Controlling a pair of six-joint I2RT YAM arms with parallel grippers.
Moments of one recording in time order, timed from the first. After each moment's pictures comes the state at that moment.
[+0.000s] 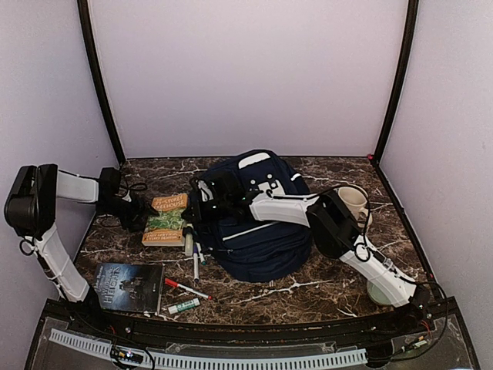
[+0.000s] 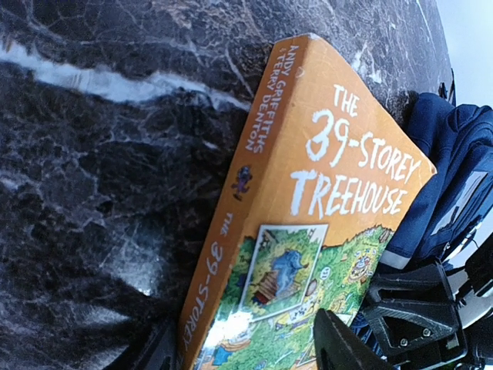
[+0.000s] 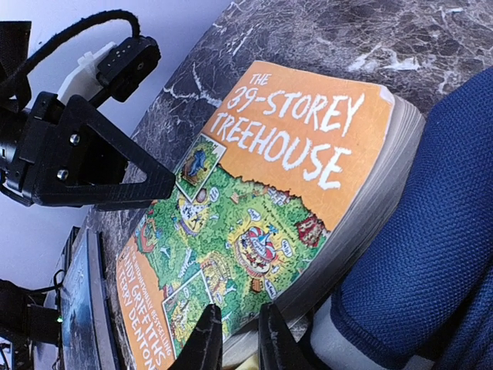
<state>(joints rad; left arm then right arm) 0.03 1.73 0.92 -0.32 0.54 -0.65 0.91 2.77 2.32 -0.06 -0.49 0.57</state>
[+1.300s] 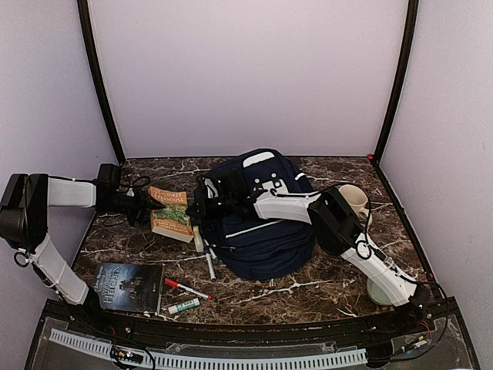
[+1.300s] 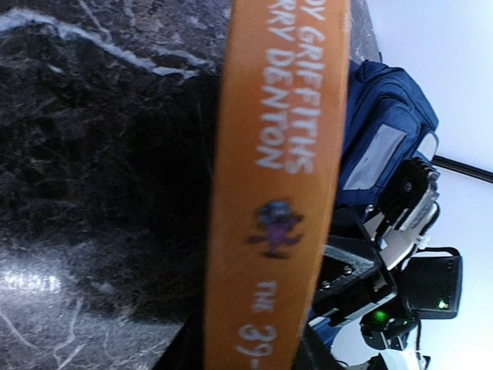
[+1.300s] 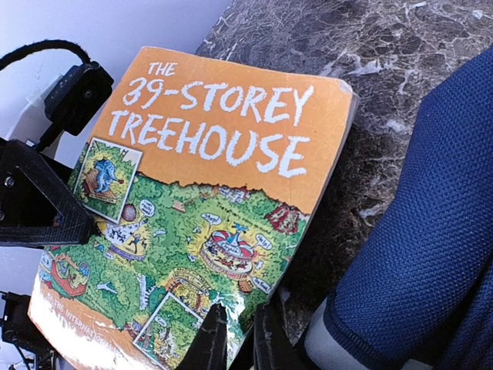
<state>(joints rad) -0.02 1.60 0.84 -0.19 0.71 -0.86 0.88 2.77 2.28 0.01 -0.53 0.66</state>
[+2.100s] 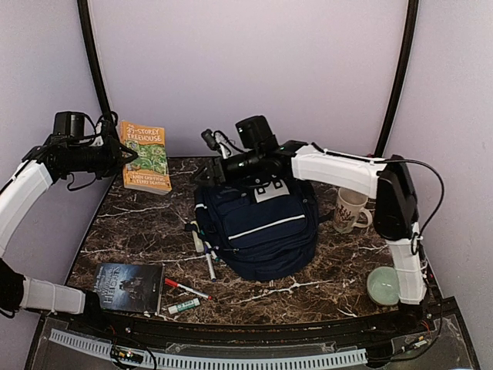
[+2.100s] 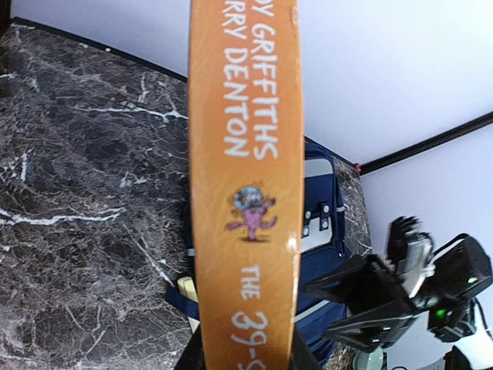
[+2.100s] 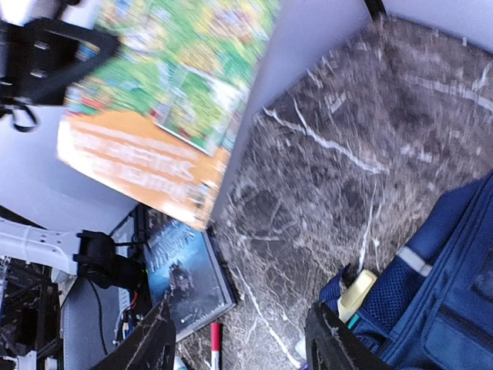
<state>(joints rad) -0.04 1.16 1.19 -0.63 0.44 -0.58 0.88 2.27 2.03 -0.26 -0.59 0.41</state>
